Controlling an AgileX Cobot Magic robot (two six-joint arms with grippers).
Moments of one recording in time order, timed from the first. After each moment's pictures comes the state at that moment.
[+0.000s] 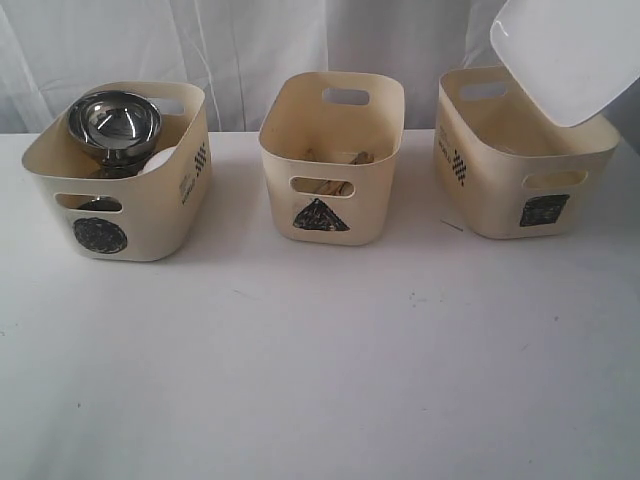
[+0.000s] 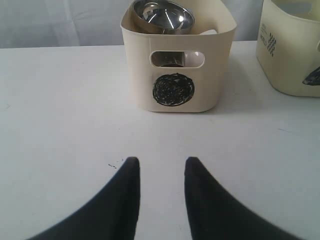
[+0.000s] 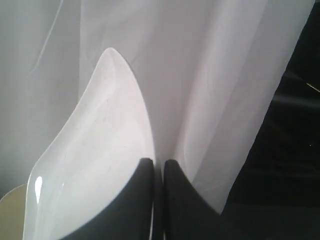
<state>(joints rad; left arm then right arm) -0.09 0.01 0.02 -0.16 0.26 0.13 -0.29 1.46 -1.33 0.29 0.08 -0.44</state>
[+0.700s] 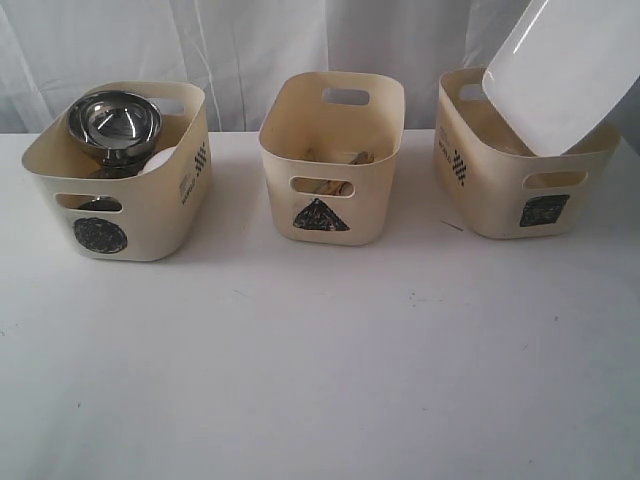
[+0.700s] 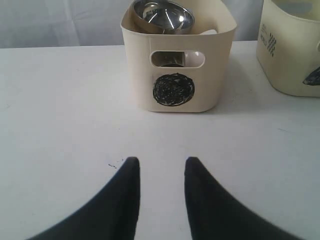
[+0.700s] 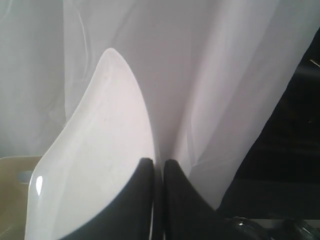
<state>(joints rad) -0.09 0.01 0.02 -0.16 0.26 0.13 -0.29 1.70 -1.43 0.29 0.03 -0.45</state>
